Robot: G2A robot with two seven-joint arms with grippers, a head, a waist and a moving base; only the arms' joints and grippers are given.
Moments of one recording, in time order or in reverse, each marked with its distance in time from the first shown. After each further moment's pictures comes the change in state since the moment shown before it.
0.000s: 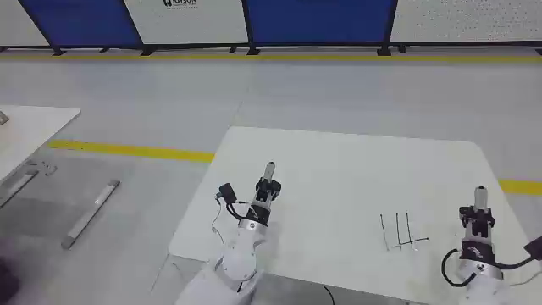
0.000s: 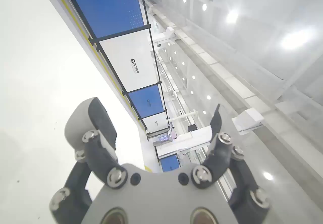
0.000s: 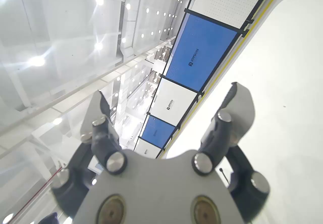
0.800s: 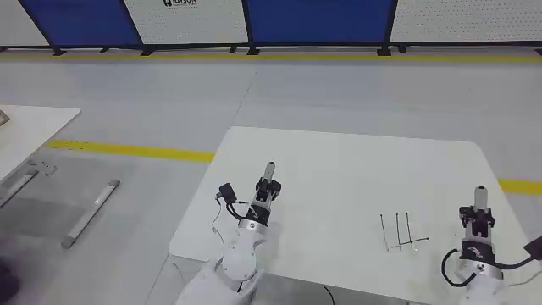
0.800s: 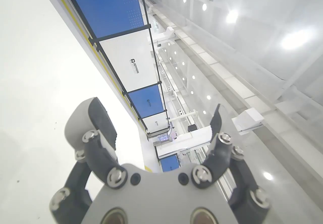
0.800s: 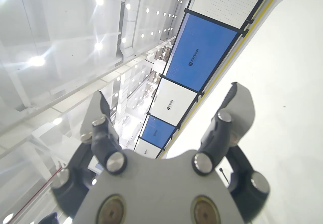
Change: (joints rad) left arm 0.000 0.000 0.000 0.000 0.000 0.000 0.000; right arm 0.000 0.000 0.000 0.000 0.000 0.000 0.000
